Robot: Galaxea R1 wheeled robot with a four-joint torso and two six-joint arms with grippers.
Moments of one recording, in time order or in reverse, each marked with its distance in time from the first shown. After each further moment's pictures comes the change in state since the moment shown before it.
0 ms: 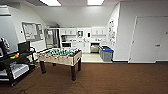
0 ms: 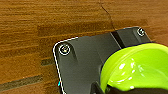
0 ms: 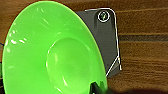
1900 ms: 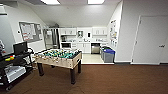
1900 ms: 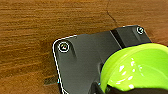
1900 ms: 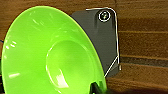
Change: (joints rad) left arm 0.010 0.000 0.001 0.000 -0.003 0.000; right arm 0.001 0.002 -0.003 -0.014 -0.007 -0.008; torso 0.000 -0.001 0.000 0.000
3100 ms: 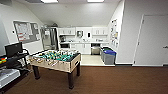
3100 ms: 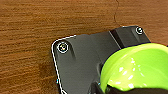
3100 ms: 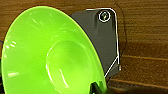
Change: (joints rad) left arm 0.000 0.002 0.000 0.001 0.001 0.000; right arm 0.000 0.000 0.000 -0.001 -0.001 0.000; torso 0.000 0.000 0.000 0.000
